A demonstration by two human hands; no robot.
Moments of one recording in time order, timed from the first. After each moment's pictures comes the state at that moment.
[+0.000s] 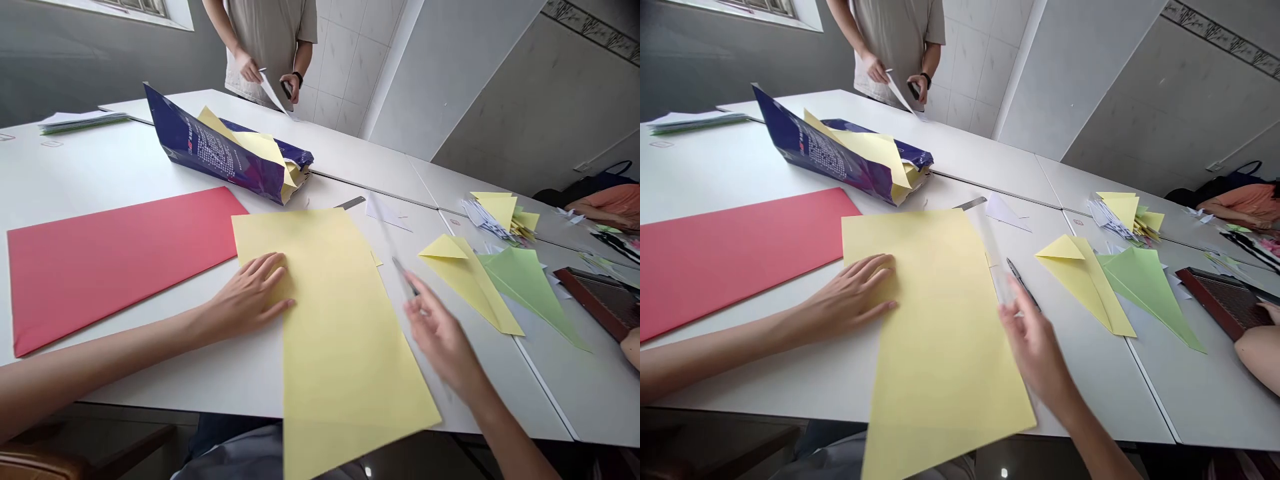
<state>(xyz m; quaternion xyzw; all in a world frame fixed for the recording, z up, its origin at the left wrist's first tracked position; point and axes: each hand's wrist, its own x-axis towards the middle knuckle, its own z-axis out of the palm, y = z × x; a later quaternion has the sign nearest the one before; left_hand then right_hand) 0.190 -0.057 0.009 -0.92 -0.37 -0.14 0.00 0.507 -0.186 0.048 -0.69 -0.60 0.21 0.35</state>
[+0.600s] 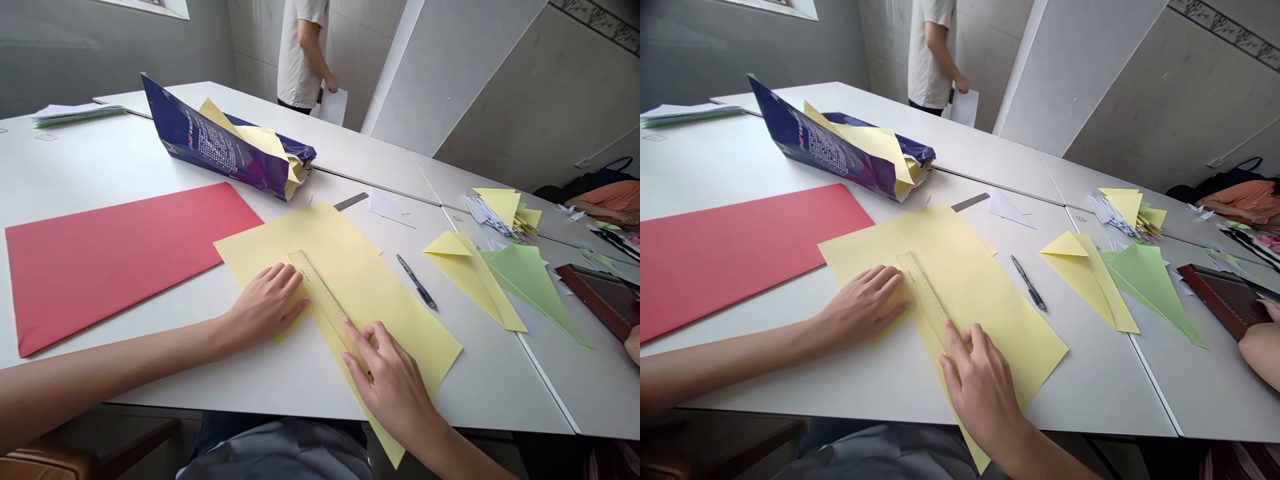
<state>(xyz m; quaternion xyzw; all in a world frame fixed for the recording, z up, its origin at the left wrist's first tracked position) 0.210 -0.069 0.006 -0.92 -0.36 -0.18 0.01 0.431 -0.210 0.008 -0.60 -0.78 -0.05 0.16</state>
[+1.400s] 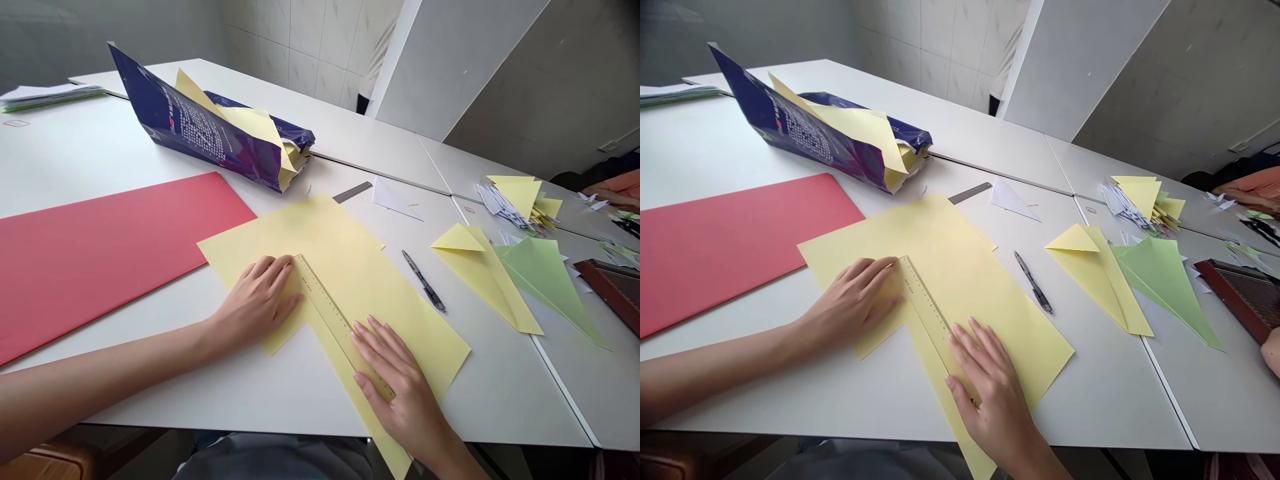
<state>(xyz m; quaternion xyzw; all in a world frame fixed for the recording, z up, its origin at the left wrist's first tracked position) 0.210 -0.063 -0.001 -0.91 -0.37 -0.20 0.02 0.461 -0.216 -0.007 -0.54 -0.82 0.03 0.19</state>
